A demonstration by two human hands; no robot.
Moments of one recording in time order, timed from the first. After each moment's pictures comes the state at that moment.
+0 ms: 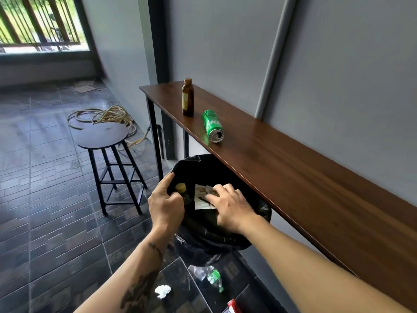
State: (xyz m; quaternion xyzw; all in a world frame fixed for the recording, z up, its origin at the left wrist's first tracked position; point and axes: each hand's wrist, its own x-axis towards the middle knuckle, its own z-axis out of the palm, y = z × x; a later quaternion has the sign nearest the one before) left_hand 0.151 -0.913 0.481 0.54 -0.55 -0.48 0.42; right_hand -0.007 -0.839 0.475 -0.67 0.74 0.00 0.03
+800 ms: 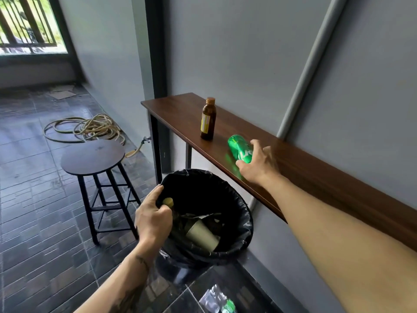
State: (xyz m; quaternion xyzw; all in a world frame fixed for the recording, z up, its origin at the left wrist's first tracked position) left_hand 0.187 -1.110 0.458 0.54 -0.59 -0.47 0.37; right_hand -0.072 -1.040 0.549 -0.35 0.90 -0.24 0.03
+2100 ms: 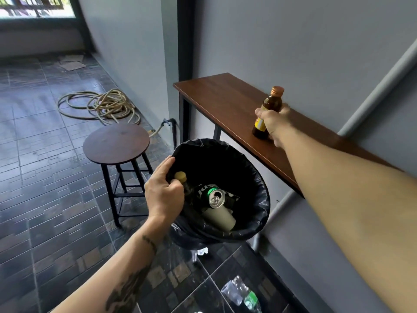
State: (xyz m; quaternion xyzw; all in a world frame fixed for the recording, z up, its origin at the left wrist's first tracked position) left_hand 0.221 -1.250 0.470 0.51 -0.58 -0.49 0.40; right_hand -0.069 -1.244 0.560 -0.19 0.76 -0.58 0.21
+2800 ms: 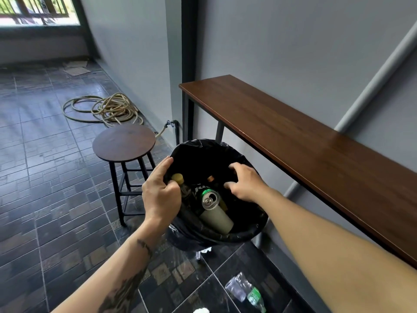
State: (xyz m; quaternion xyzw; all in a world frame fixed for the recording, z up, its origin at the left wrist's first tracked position) left_hand 0.266 -1.227 0.476 0.50 -0.60 -0.47 0.41; right_hand 0.040 -1.166 0.458 -0.47 0.85 -0.17 0.19
